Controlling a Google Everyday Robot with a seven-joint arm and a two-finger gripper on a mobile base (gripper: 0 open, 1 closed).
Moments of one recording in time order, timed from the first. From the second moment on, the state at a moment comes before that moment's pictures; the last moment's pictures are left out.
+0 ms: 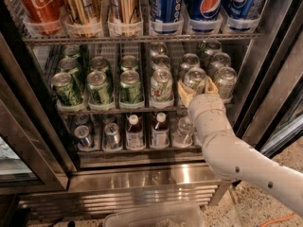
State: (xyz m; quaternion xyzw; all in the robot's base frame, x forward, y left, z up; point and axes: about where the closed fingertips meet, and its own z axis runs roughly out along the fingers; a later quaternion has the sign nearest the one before) arm 0.635 -0.160 0.842 -0.06 0.69 -0.03 0.72
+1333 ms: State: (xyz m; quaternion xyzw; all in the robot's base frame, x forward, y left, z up) arm 0.633 -0.152 0.859 -0.08 0.69 -0.04 0.72
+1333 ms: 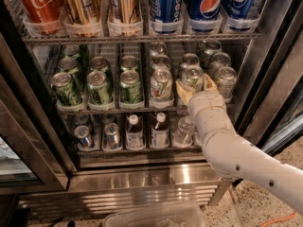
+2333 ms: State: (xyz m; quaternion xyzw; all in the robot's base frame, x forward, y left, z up) arm 0.609 -0.162 0.897 -0.10 0.70 -0.09 0.70
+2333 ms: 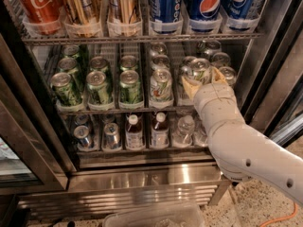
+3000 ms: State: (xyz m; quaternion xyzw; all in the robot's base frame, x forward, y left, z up) arm 0.567 -0.164 0.887 -0.08 0.76 -0.06 0.64
